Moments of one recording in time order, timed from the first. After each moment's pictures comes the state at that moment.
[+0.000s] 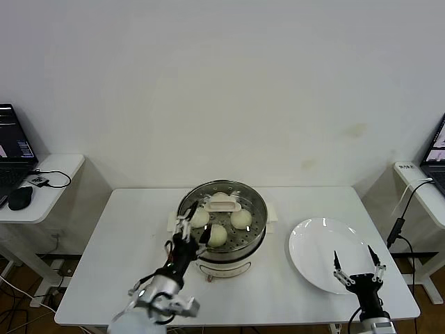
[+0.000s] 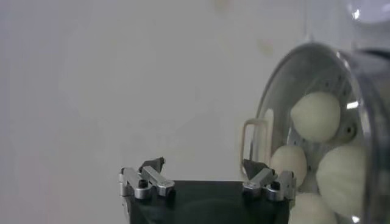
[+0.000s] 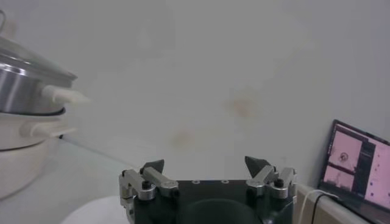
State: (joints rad) left arm 1.37 -1.21 -0.20 -2.19 0.96 0.18 0.10; right arm -1.61 1.40 0.83 1.84 -0.07 0.36 -0.08
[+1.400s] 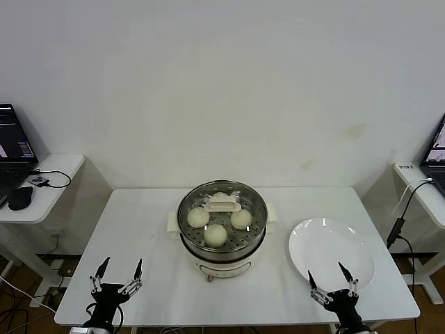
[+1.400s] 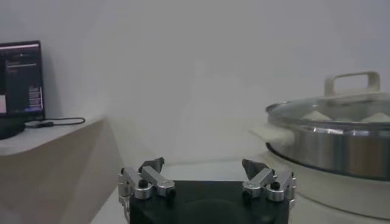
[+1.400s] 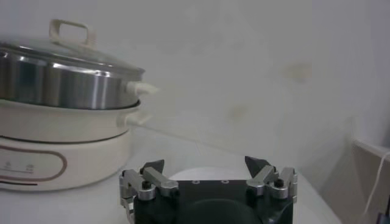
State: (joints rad) left arm 1.74 -1.24 -0.62 -2.02 -0.24 -0.13 -0.07; right arm -1.73 1.38 0.73 1.93 0.03 0.22 -0.18
